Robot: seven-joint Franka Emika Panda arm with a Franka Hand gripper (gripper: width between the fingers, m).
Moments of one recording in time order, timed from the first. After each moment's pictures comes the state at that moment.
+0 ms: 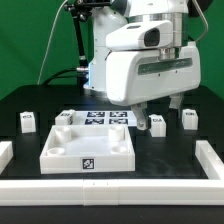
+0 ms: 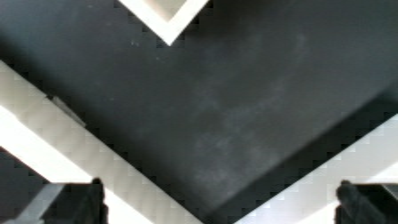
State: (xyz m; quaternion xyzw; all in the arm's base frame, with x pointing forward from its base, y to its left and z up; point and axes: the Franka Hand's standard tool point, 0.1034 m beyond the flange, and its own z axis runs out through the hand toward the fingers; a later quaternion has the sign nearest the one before) arm 0.584 0.066 0.088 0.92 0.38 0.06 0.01
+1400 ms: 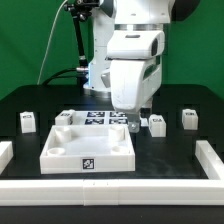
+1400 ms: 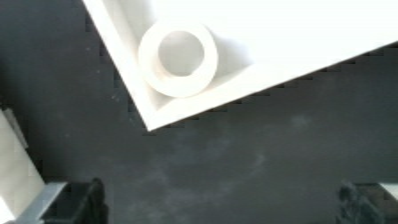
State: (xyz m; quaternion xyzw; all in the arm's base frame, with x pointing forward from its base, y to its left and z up) arm 0.548 0.040 0.075 0.81 0.58 0.01 0.01
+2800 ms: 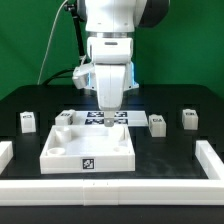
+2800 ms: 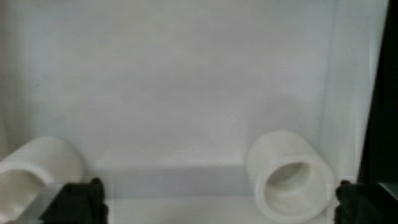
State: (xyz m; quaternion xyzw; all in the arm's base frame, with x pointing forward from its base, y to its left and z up) arm 0.453 -0.022 0.048 0.69 0.72 -0.01 0.01
